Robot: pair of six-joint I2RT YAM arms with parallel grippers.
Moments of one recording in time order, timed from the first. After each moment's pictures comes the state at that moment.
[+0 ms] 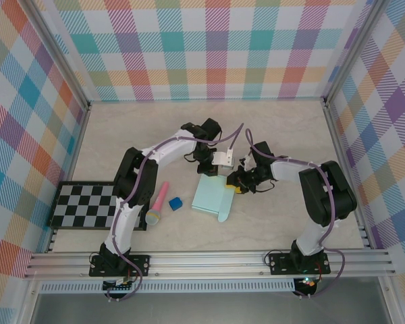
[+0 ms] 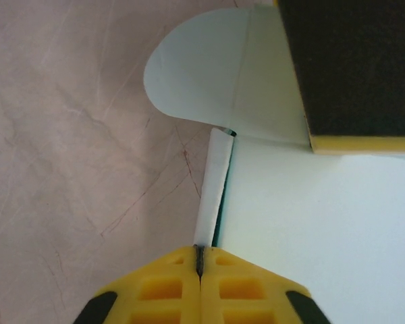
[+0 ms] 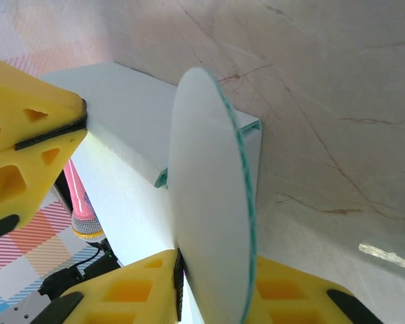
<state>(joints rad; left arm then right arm) -0.65 2.21 1.83 -1.00 0.35 1.01 0.37 1.73 0.88 -0.34 -0.77 0.72</state>
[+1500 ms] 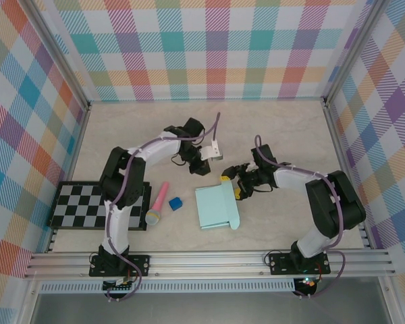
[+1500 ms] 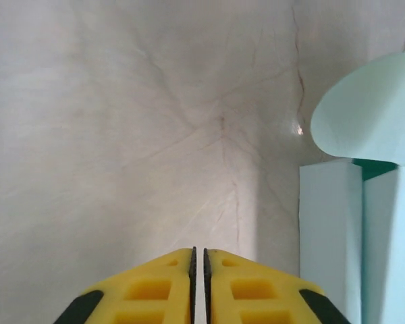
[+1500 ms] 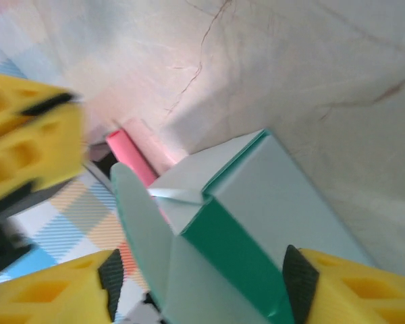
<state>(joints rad) -0.53 2.05 1.59 -0.79 0.49 0.73 0.40 1.63 0.79 -0.21 -0.80 1.21</state>
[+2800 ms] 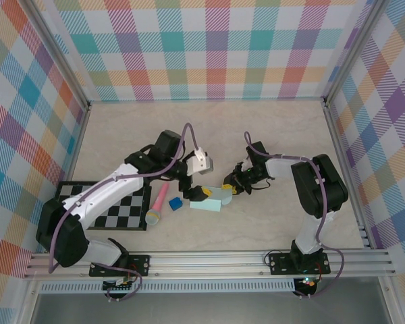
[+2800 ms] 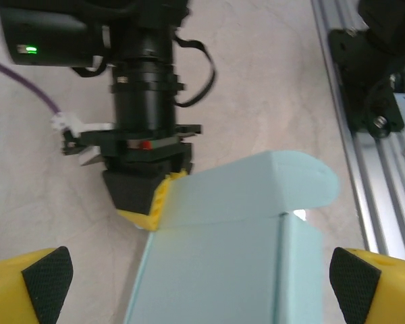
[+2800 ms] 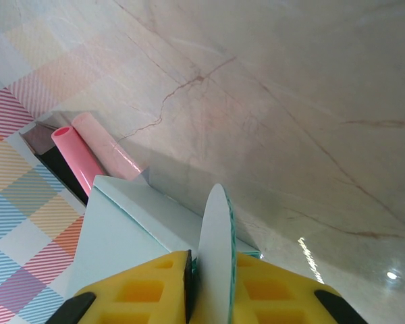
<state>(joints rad) -0.66 1.39 1.11 -0.57 0.65 0.61 0.39 1.83 0.93 -0.34 -0.85 0.91</state>
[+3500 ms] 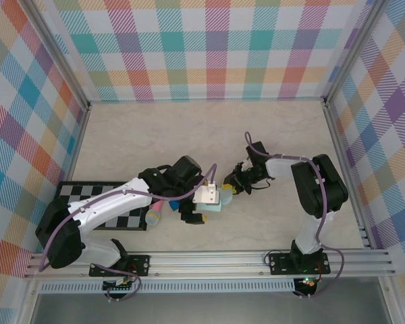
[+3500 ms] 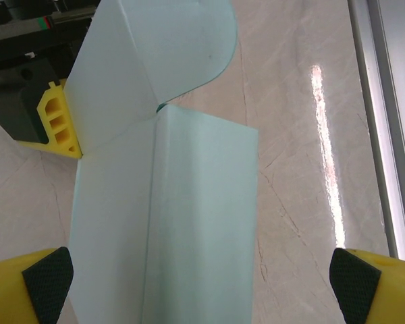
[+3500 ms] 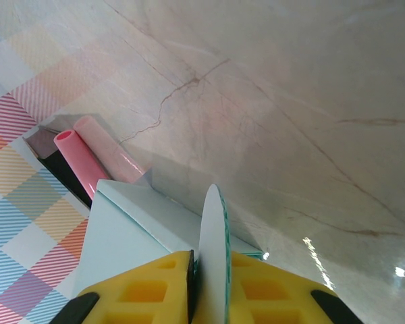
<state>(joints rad) -0.90 1.37 1.01 -0.67 0.28 0.72 0.39 1.83 0.93 -0.34 -0.85 0.94</state>
